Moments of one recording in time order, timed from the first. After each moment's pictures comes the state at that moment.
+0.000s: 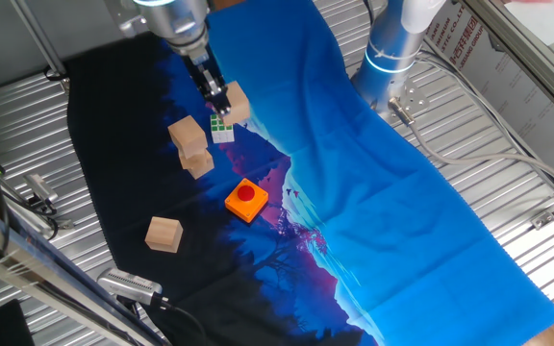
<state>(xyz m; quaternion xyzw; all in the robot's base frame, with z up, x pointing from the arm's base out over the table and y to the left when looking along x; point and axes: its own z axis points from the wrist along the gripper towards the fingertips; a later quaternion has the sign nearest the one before) 0.473 0.007 0.258 0.00 -1.00 -0.01 0.09</state>
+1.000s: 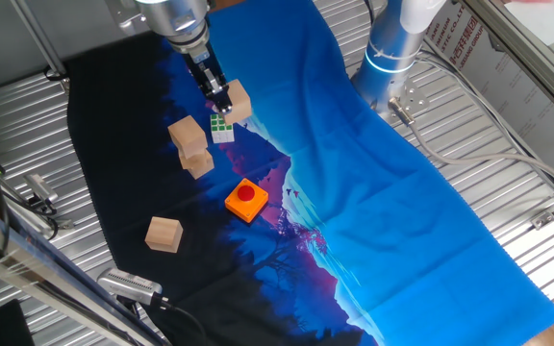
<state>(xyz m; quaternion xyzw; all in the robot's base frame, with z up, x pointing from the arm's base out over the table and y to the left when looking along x) 0.461 0.016 0.264 -0.01 -1.00 -0.01 0.10</state>
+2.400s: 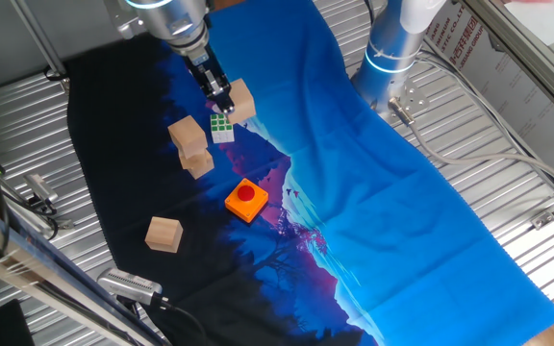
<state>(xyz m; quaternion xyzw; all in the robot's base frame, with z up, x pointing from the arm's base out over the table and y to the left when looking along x) 0.461 0.018 0.265 -0.01 -0.99 -0.01 0.11</state>
